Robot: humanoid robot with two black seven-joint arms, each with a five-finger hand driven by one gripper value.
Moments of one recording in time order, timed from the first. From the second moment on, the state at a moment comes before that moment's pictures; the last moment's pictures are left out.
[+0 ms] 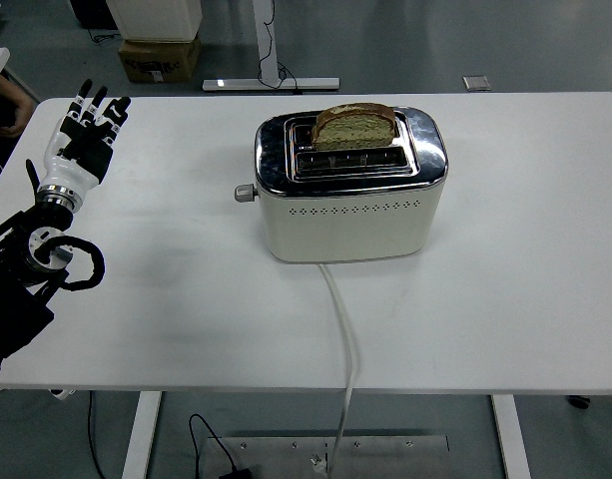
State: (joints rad) left arm -0.81 0.28 -0.70 -0.48 -0.13 -0.27 -0.39; right arm 0.01 0.00 0.43 0.09 -0.31 0.07 0.03
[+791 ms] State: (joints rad) left arm -0.82 0.25 -0.70 -0.47 -0.13 -0.28 -0.39; right arm 0.02 0.00 0.43 0.09 -0.31 0.07 0.03
